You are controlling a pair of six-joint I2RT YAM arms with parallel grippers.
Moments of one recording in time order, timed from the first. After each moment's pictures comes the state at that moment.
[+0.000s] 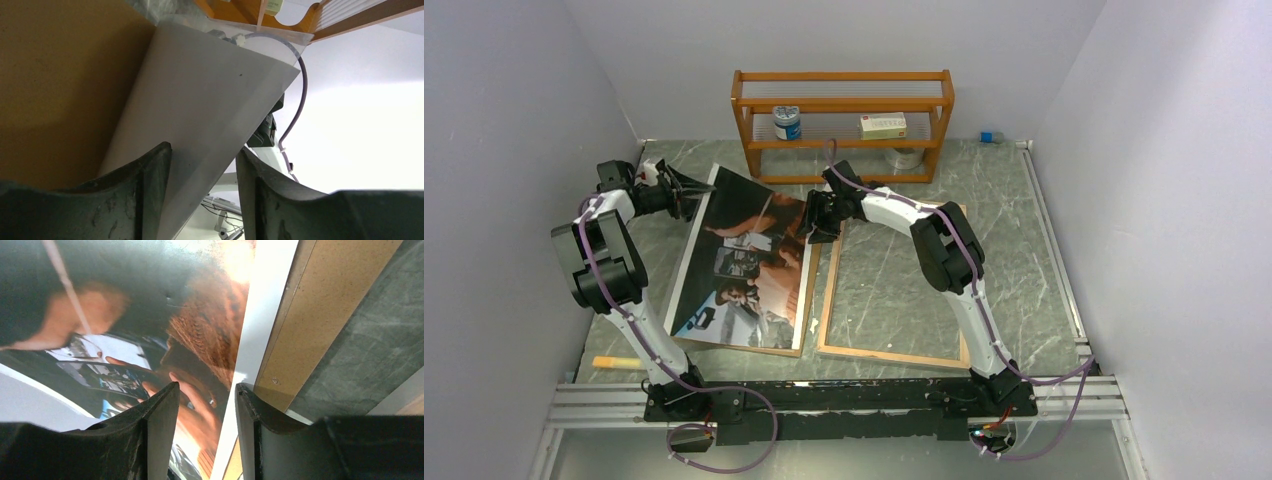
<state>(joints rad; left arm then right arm) 0.40 1.96 1.36 -0.40 1.24 -0.69 0.62 2.34 1.79 -0.37 -0.46 0.80</state>
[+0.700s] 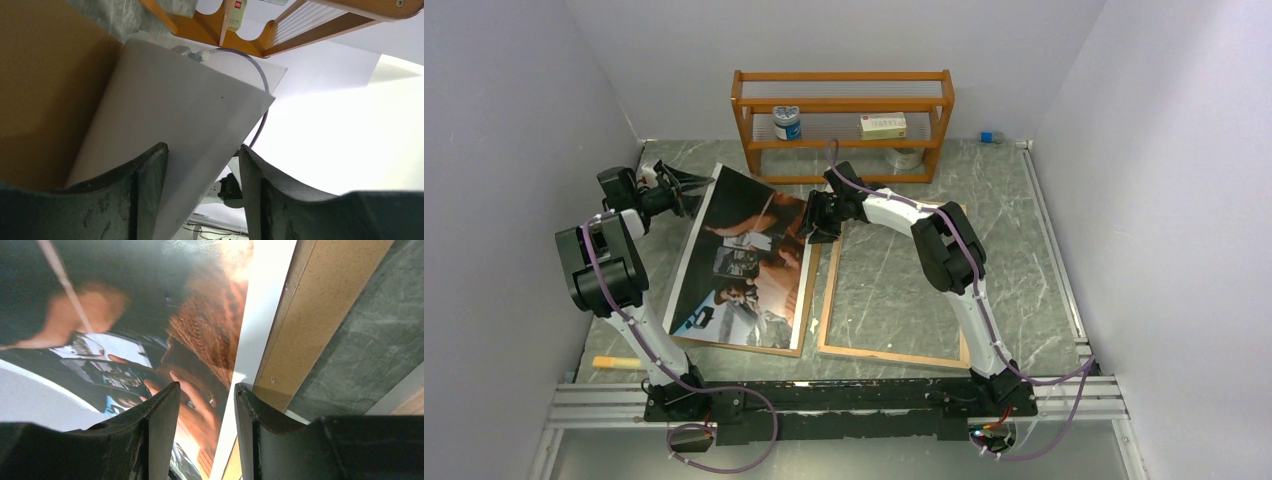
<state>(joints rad) 0.39 1.93 1.14 0.28 1.27 -1.23 0.62 2.33 1.76 -0.33 -0.46 0.82</state>
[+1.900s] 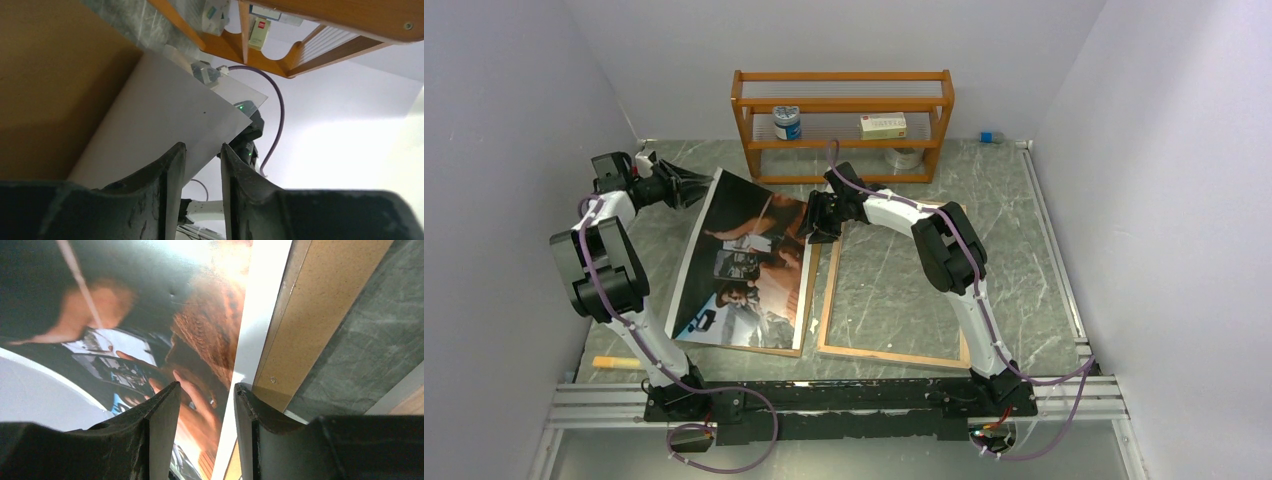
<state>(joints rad) 0.38 1.89 1.30 -0.15 1.13 -1.00 0.61 2.32 1.74 -0.30 -0.46 0.82</state>
